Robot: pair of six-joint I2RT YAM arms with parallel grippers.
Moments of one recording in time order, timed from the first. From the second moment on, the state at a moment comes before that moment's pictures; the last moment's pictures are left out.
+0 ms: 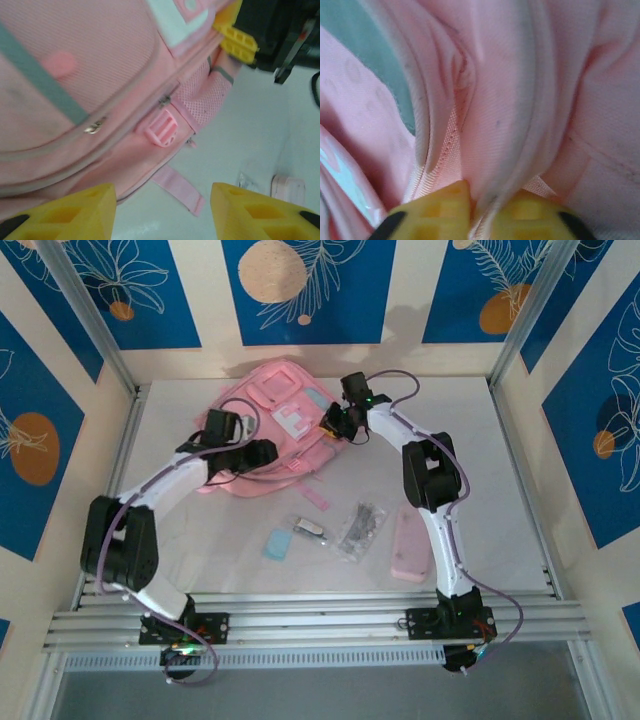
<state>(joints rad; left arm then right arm) -0.31 1.63 1.12 -0.35 0.38 -0.55 0.38 2.40 2.00 -0.56 -0.38 0.88</state>
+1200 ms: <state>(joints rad) -0.36 1.93 1.29 -0.39 0.47 -0.57 0.40 2.19 1.72 -0.38 -0.38 0.96</state>
